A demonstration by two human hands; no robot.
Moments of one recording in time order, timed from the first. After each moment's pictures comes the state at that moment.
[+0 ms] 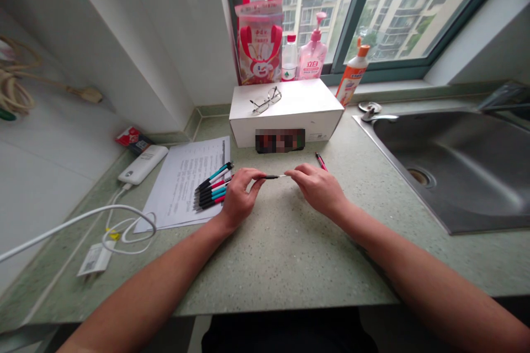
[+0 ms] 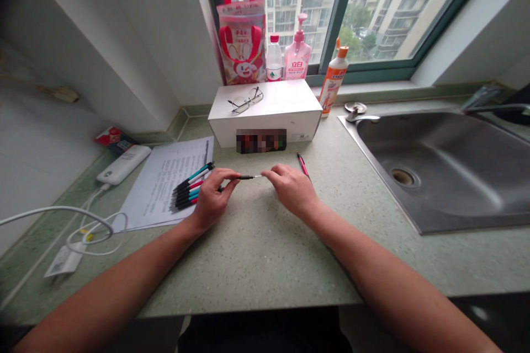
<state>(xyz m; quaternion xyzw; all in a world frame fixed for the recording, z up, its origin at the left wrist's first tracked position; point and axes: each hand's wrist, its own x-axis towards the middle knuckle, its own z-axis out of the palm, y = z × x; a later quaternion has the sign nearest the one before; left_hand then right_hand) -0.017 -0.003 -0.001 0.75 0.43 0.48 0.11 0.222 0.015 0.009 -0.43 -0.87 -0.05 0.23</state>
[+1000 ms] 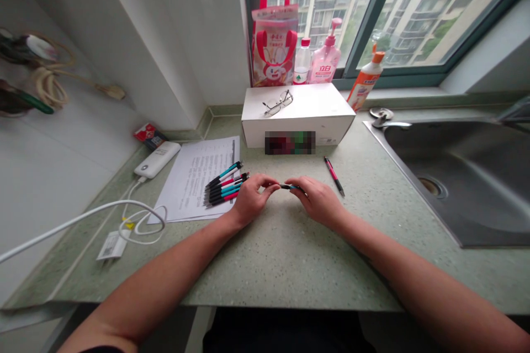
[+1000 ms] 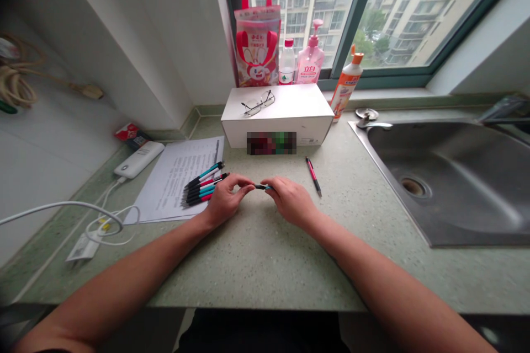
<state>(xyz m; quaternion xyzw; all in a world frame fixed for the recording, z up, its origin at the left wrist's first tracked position) -0.015 -0.006 -0.003 0.74 0.46 0.43 0.23 0.205 0.004 -0.001 -0.39 -0.86 0.13 0.29</state>
